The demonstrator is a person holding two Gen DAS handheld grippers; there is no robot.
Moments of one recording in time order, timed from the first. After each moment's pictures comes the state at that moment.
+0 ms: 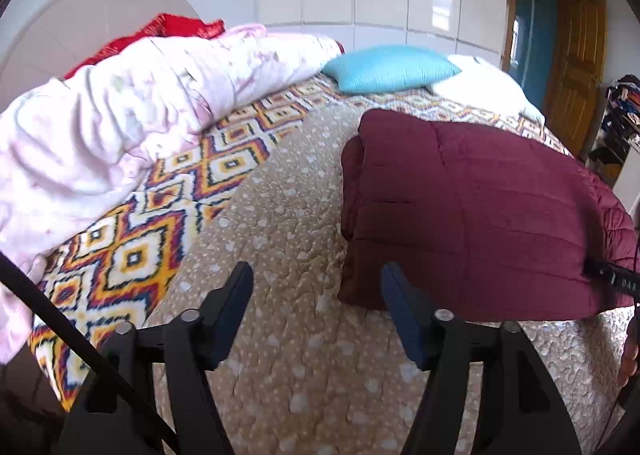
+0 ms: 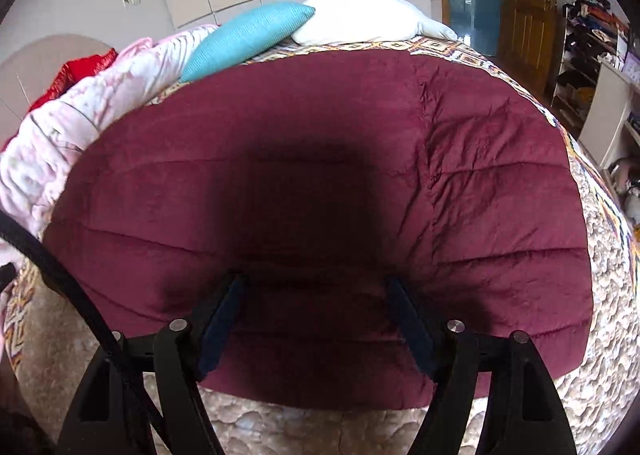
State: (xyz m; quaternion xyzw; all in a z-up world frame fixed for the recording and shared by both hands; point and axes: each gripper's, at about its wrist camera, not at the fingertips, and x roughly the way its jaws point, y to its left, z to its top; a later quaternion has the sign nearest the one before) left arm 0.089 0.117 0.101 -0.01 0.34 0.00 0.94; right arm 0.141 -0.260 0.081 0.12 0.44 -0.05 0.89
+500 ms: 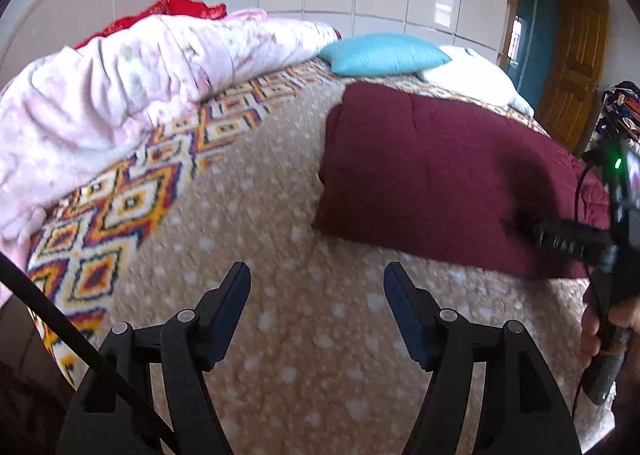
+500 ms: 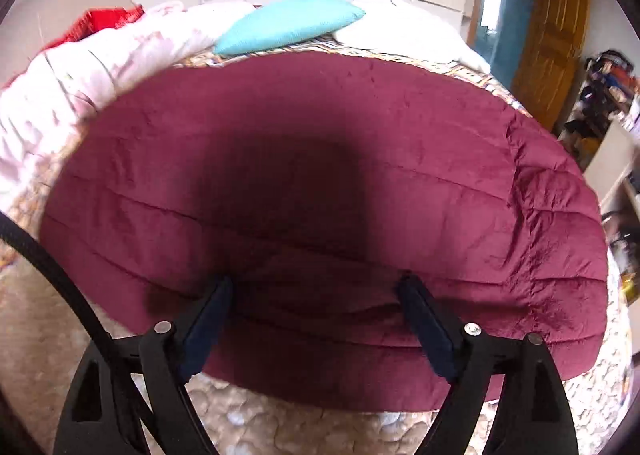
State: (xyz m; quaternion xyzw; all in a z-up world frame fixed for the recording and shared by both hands) left arm 0.040 0.100 0.083 -0.04 0.38 -0.01 0.93; right arm 0.158 -0.175 0.089 0.03 0.43 -0.05 0.90
